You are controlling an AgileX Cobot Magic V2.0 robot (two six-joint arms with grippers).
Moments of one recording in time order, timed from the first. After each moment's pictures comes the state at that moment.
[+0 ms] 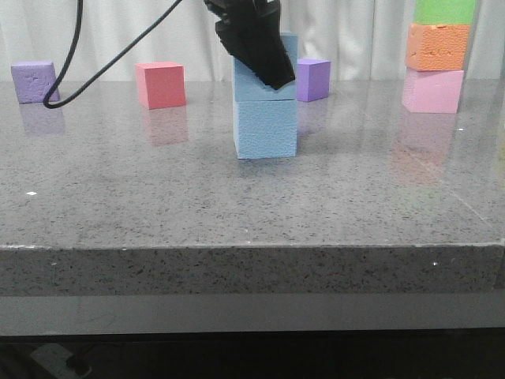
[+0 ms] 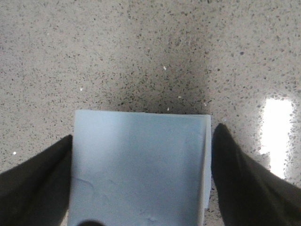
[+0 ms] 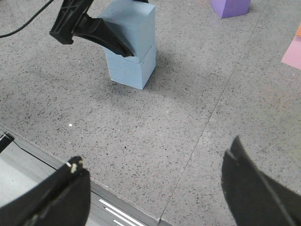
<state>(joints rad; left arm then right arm) -0.61 2.02 -2.06 -0.17 1.13 0.93 0.43 0.70 -0.81 0.10 0.69 -0.05</state>
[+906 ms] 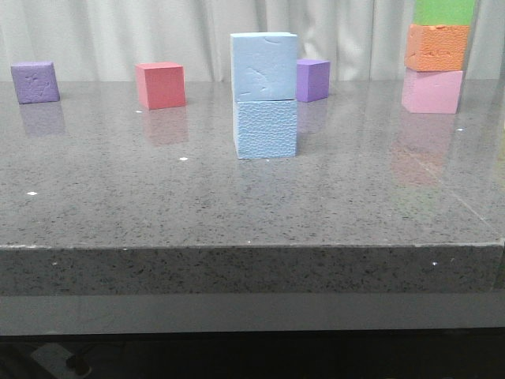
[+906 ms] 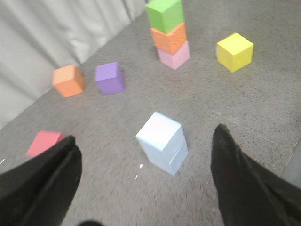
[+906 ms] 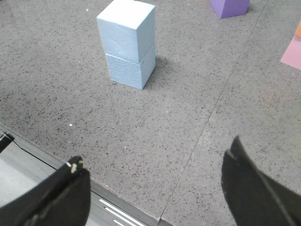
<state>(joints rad) -0.61 1.26 -1.81 -0.09 1.13 0.34 0.43 0.70 -0.81 0.10 0.69 -0.05</state>
